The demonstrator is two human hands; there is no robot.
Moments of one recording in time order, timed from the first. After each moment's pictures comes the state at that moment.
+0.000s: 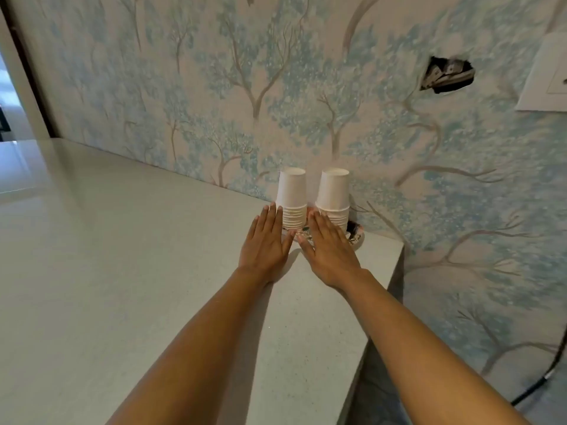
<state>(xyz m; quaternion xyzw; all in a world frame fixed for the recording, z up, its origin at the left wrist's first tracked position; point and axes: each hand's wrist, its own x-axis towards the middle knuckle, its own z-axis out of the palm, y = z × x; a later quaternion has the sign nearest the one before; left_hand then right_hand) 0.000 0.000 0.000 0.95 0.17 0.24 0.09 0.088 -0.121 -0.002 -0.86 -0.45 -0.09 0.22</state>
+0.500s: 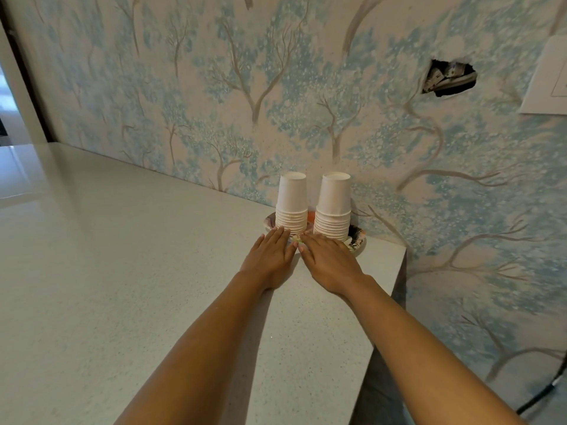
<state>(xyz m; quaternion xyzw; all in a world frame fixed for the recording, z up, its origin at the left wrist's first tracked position) 0.010 0.009 -0.010 0.96 0.16 0.15 0.16 0.086 -0.121 0.000 -0.86 -0.46 -0.08 0.18</state>
